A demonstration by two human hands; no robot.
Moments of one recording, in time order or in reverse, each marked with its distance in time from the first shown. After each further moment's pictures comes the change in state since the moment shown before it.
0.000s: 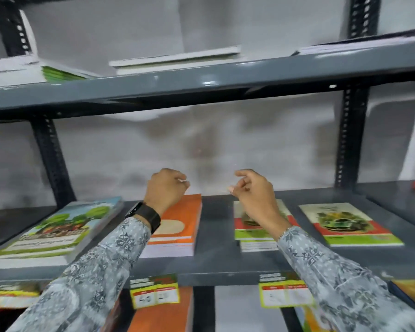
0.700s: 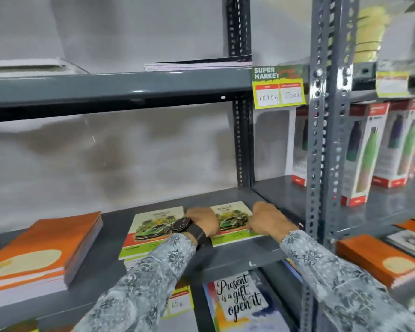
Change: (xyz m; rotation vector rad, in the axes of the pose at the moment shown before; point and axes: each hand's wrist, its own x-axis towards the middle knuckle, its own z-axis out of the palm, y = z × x) left_hand -0.091 0.226 0.230 0.542 -0.571 0.220; right_hand -0.019 0.112 -0.248 -0.786 -0.215 0.598
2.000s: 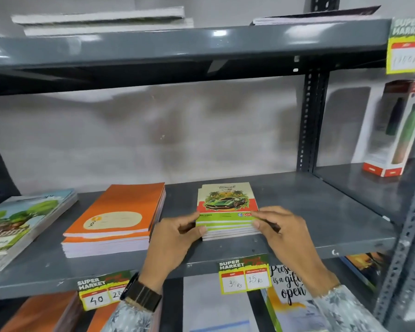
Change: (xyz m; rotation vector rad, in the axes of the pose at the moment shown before) left_hand -0.086 -0.245 0.058 -0.923 0.390 0.049; right_hand -0.082 -0.075 0.112 0.502 0.311 -0.632
